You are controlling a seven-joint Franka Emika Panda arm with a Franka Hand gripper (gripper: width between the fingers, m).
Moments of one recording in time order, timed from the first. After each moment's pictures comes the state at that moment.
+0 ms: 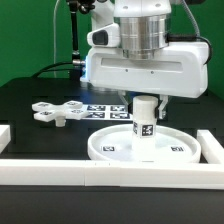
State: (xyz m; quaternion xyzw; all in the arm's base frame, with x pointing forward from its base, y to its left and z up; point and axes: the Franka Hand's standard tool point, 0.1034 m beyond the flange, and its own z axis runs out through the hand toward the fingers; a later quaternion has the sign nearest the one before) arm 0.559 0.032 0.067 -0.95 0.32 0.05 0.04
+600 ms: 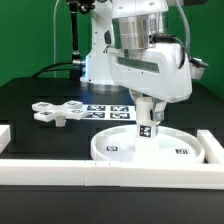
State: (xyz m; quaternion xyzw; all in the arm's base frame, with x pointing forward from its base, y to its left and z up) arm 0.562 0.038 0.066 -0.79 0.61 0.04 0.07
